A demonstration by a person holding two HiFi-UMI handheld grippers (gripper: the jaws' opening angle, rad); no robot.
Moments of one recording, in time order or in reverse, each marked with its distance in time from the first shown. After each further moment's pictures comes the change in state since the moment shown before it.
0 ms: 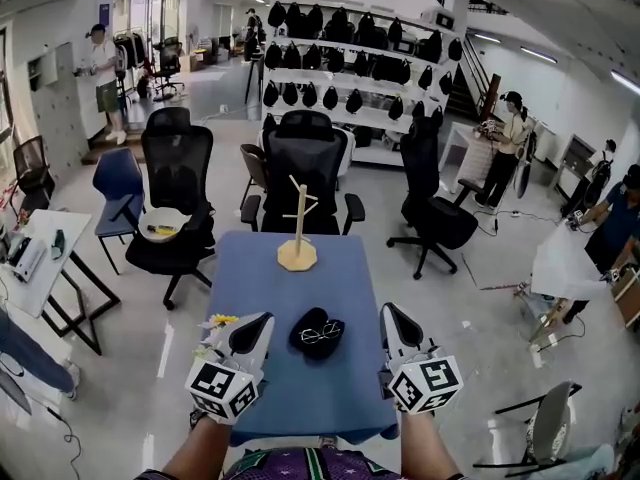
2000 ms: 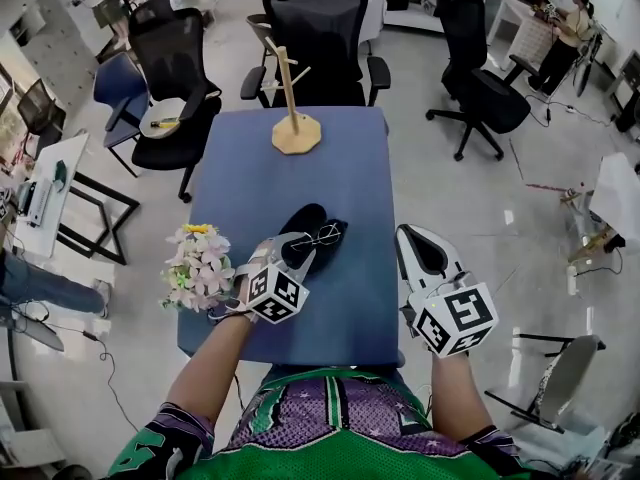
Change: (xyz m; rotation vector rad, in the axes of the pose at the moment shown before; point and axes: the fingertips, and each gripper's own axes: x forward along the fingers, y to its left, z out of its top) left arm 0.151 -0.034 -0.295 0.573 0.692 -0.172; right arm 0.027 -0.112 -0.122 0.078 0.248 0.160
